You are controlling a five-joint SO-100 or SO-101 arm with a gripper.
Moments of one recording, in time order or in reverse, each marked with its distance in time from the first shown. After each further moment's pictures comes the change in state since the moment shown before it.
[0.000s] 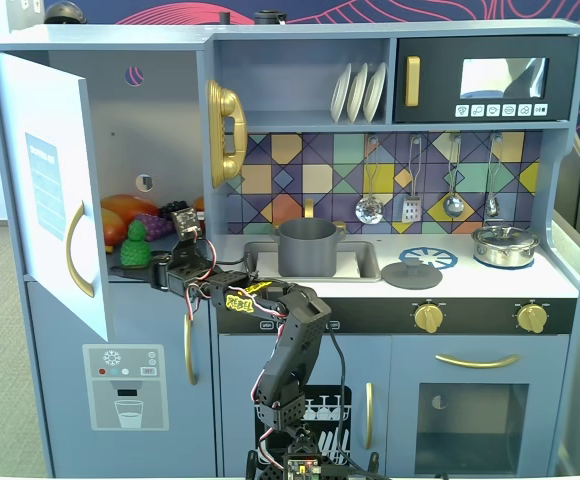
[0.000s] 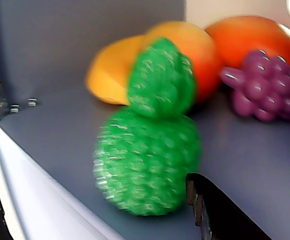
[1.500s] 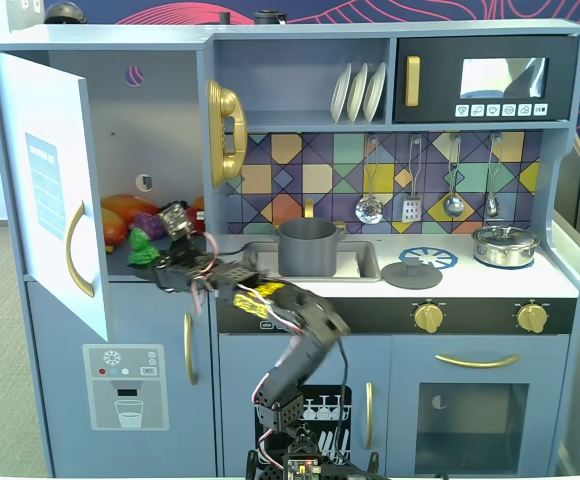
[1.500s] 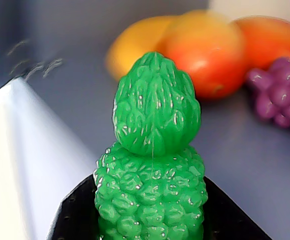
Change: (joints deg) arm -5.3 17.4 0.3 21.6 -13.8
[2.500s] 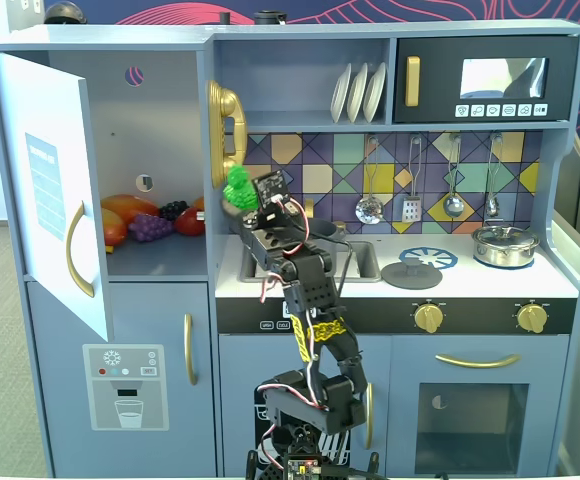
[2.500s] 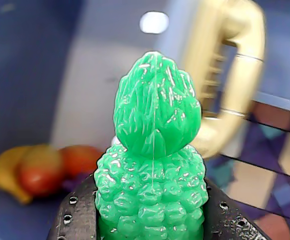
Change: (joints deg) arm 24.0 32.3 -16.3 31.9 0.1
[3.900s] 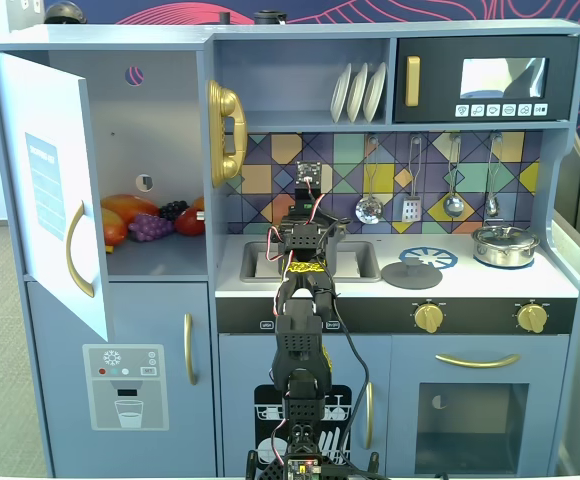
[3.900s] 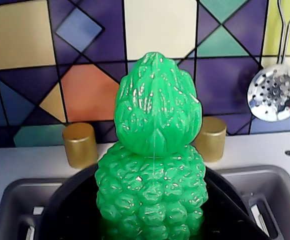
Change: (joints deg) arm 30.0 -42.5 -2.6 -19.7 12.9
